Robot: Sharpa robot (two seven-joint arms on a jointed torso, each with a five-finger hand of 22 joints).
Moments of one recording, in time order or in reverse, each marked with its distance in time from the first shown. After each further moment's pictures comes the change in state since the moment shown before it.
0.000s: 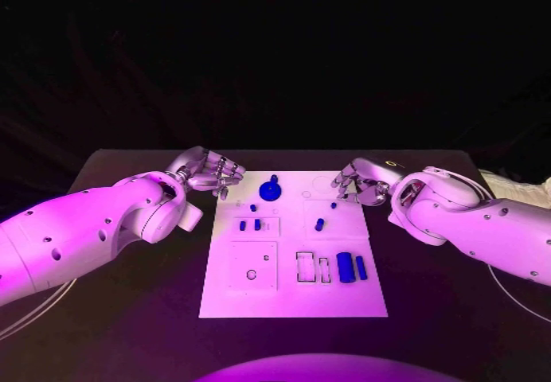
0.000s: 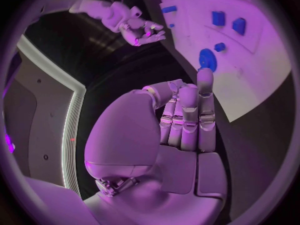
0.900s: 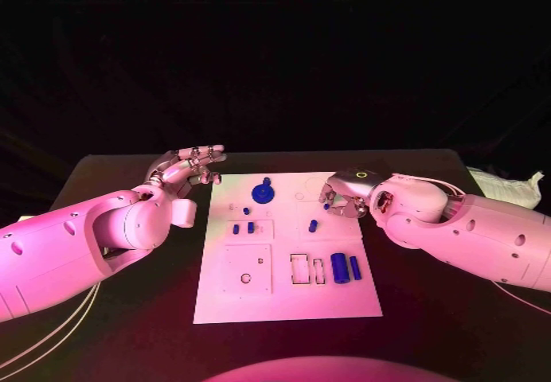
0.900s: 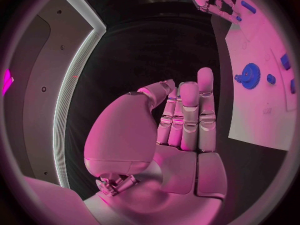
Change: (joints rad) left arm -0.015 -0.034 -0.006 0.058 0.628 0.011 0.257; left_hand -0.071 0.018 -0.118 0.040 0.026 -0.011 -0.004 0.000 -0.009 -0.016 -0.002 0.050 0.007 -0.027 0.005 -0.009 -0.054 -0.001 -0.010 0.008 -0.051 -0.045; right arm -0.015 0.044 0.002 0.019 -0.289 0.153 -0.079; right_hand -0.018 -0.026 0.125 -0.020 -0.081 0.002 -0.001 -0.005 -0.006 0.020 -0.004 -0.041 -0.137 0.004 0.003 -0.006 0.000 0.000 0.004 0.004 -0.008 -0.010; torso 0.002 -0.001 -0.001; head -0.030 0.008
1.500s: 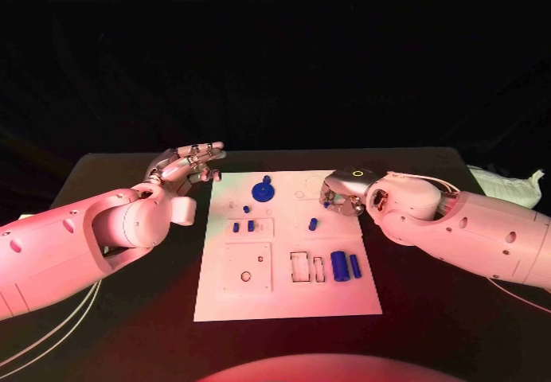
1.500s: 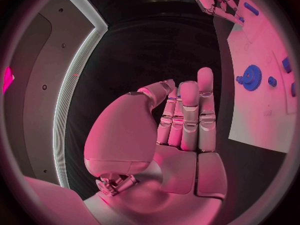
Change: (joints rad) left arm -0.001 -0.003 0.000 0.003 0.014 0.006 0.008; left_hand 0.000 0.000 -0.005 -0.005 0.005 0.000 0.000 0.000 0.000 -0.004 0.003 0.004 0.000 -0.007 0.000 -0.004 -0.009 0.000 0.000 0.000 -0.005 -0.002; right arm 0.001 0.026 -0.002 -0.026 -0.021 0.027 -0.010; right_hand -0.015 0.033 0.099 -0.050 -0.056 0.073 -0.010 0.015 0.015 0.076 -0.010 0.004 -0.036 0.000 0.000 0.008 0.010 0.000 0.008 -0.008 0.000 0.012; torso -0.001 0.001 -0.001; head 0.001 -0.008
